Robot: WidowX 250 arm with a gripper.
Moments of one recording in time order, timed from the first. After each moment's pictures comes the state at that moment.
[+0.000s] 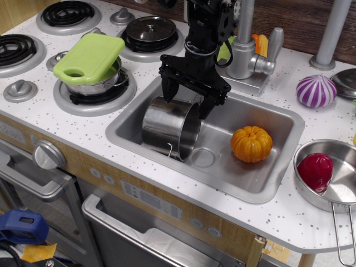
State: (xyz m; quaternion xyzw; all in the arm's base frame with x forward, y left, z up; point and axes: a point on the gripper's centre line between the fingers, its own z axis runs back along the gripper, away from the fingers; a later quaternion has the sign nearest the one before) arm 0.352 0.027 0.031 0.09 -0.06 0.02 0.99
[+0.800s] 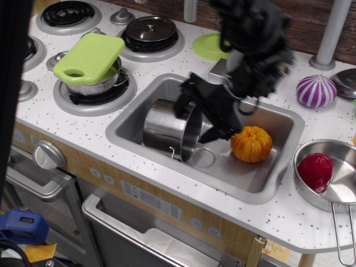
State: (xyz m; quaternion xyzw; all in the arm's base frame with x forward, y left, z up) arm 0.346 0.013 0.004 0.29 -0.02 -0.05 0.96
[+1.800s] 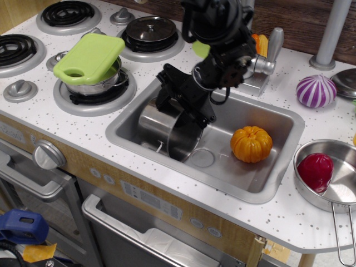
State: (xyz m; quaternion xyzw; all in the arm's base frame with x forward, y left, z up) arm 0.343 0.048 0.004 0.27 -0.05 -0.05 0.96
